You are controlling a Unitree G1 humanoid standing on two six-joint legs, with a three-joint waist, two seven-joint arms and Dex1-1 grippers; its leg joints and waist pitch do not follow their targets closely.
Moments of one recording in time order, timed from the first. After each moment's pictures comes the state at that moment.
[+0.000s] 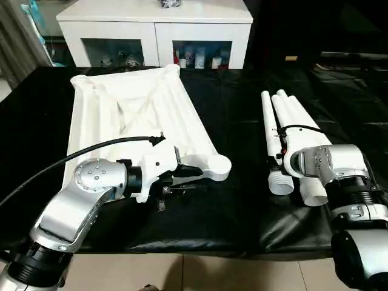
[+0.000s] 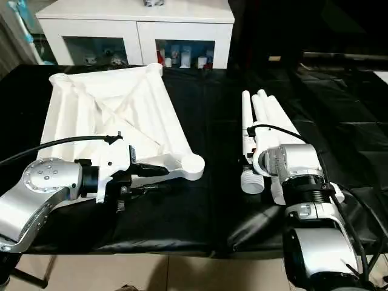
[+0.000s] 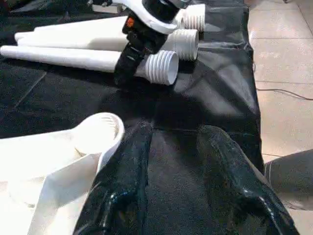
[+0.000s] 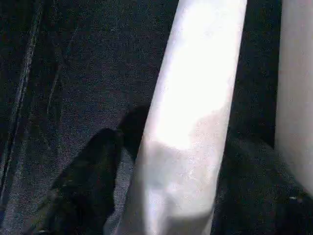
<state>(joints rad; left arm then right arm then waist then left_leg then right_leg) -0.35 0.54 -0.24 -0.26 -0.22 0.49 -1.02 -0.79 -0.33 -0.08 0.66 0.15 1.04 0.25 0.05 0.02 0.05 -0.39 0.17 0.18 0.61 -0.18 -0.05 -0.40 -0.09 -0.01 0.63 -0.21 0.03</state>
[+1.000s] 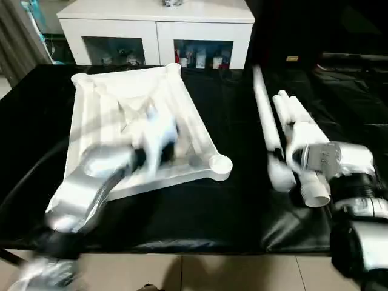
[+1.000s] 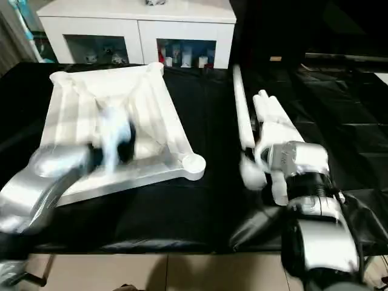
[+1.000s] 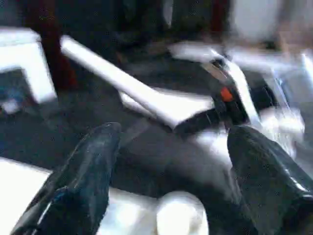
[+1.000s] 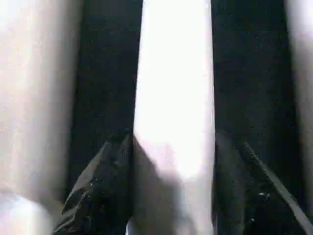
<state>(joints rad) -0.53 0.24 -0.05 -0.12 -0.31 0.58 -0.67 -0.78 -0.30 -0.24 0.53 0.29 0.80 0.36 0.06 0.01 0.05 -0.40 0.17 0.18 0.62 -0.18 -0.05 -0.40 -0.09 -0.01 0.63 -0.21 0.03</state>
